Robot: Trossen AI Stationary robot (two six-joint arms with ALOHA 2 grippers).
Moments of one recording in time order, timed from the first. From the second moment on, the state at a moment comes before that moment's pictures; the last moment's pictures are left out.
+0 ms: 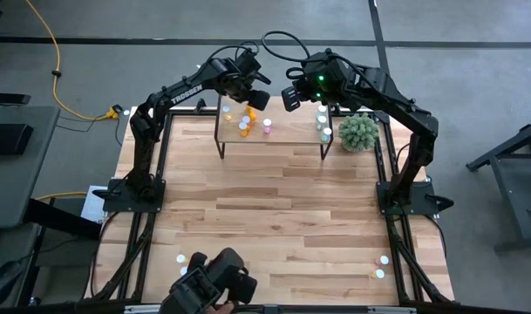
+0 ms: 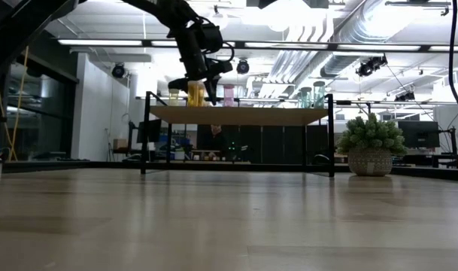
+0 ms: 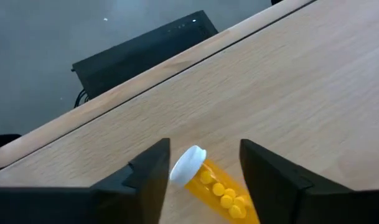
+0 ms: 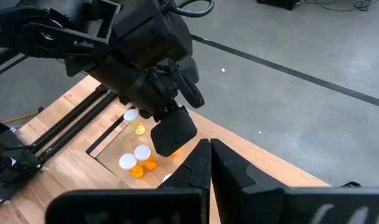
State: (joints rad) left arm 0.80 2.03 1.99 -1.07 -0.02 -0.38; right arm -0.29 1.77 2.31 -1.18 0.45 0.47
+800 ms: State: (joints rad) left arm 0.78 2.04 1.99 -1.14 -0.01 -0.68; right arm -0.29 1.77 2.31 -1.18 0.45 0.47
